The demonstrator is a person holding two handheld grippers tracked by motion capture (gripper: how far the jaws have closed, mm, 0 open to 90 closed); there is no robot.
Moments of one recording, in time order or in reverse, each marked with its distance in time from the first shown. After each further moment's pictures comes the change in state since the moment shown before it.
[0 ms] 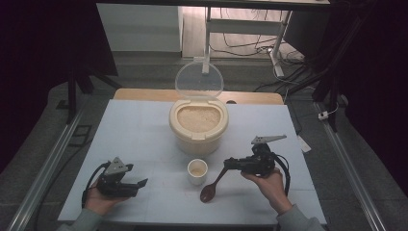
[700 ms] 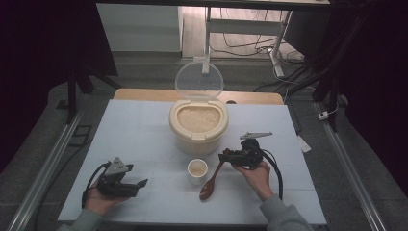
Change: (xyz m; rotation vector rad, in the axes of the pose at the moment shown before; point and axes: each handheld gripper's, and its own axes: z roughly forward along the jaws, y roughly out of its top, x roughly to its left) left arm 0.000 -0.001 0.001 0.004 0.000 0.001; right arm -0.047 -0.001 0.046 0.003 -0.200 0.006
